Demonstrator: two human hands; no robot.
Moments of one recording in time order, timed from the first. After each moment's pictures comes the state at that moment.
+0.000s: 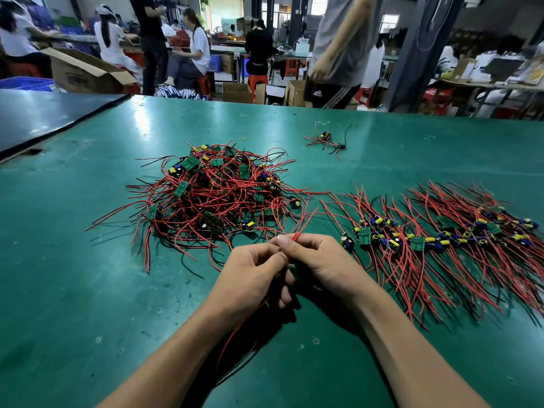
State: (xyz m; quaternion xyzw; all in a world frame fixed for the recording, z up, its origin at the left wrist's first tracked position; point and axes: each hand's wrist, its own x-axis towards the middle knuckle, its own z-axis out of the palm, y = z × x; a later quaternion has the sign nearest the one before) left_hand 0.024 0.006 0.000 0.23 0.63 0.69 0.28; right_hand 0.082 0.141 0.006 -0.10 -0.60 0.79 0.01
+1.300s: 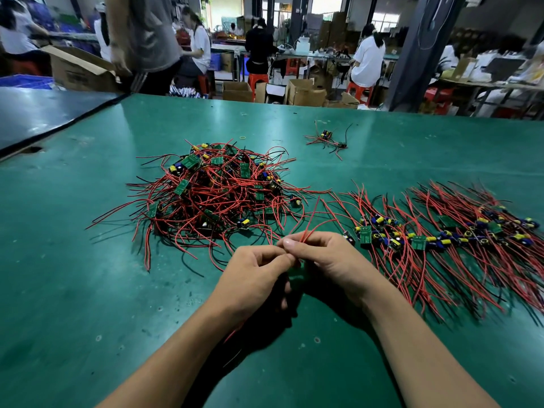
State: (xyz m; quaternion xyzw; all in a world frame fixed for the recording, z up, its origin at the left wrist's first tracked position) left_hand 0.026 0.005 0.000 0.24 0.65 0.67 0.28; right_hand 0.083 0.157 0.005 -0.12 -0.62 0.78 0.02
